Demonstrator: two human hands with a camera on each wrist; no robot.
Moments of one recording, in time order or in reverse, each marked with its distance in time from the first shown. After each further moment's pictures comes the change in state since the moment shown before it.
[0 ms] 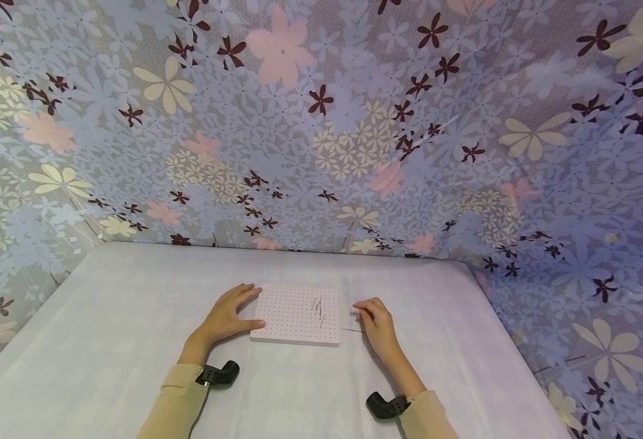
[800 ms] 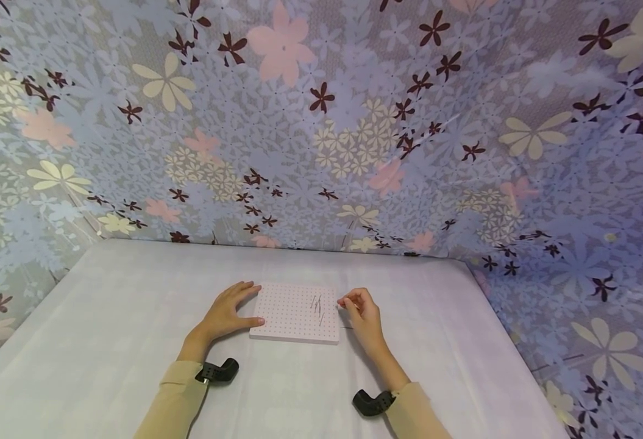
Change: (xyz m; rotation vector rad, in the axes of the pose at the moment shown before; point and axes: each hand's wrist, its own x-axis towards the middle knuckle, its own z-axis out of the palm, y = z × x) left_hand -0.001 -0.001 0.000 -0.003 0.008 0.014; right_hand 0.004 -0.050 0.015 0.427 0.046 0.036
